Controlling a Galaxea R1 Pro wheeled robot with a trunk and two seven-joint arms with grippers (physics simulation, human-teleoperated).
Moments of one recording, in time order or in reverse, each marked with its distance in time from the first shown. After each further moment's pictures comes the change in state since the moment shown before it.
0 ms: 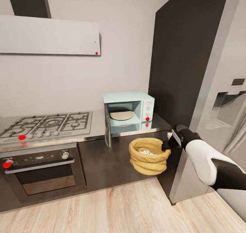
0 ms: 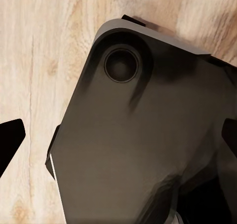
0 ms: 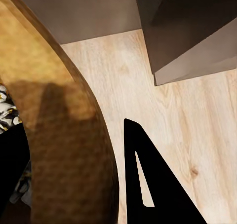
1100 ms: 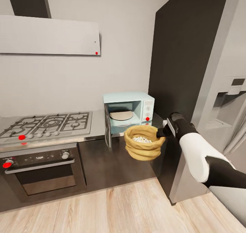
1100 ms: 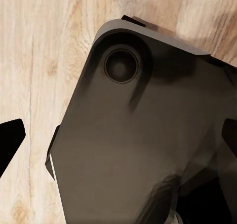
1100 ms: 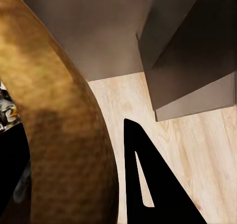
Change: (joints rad) left arm 0.000 0.000 0.000 -0.001 0.000 0.000 0.000; right arm -0.033 0.077 0.002 -0.180 0.007 0.057 -0.013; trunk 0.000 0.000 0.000
